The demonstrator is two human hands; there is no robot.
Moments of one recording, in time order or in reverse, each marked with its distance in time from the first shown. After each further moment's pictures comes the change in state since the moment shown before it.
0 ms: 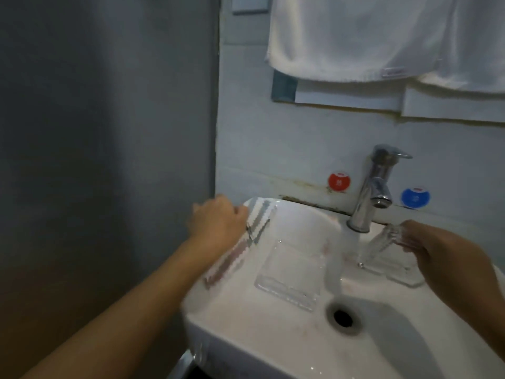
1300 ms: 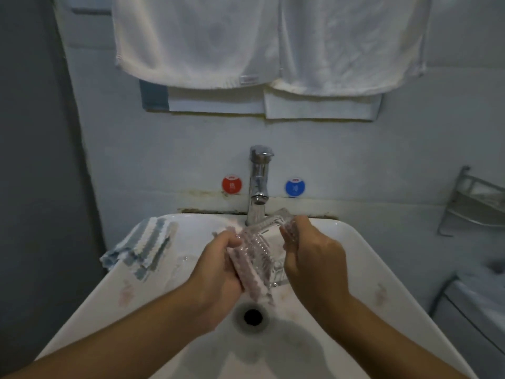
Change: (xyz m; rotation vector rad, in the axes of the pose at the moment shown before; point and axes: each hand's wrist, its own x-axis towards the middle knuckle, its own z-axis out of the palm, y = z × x) left_hand -0.067 0.112 0.082 -1.555 -0.907 -0.315; right_hand -0.028 -0.052 -0.007 0.120 0.426 0.057
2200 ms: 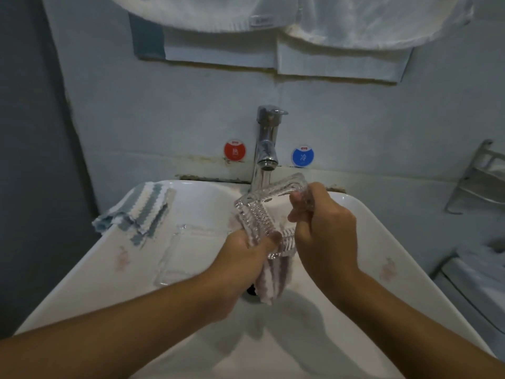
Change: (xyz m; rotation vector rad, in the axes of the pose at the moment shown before) left_hand 0.007 -0.034 -0.008 0.632 0.041 0.143; right_hand -0.005 0.000 0.006 0.107 -0.106 0.161
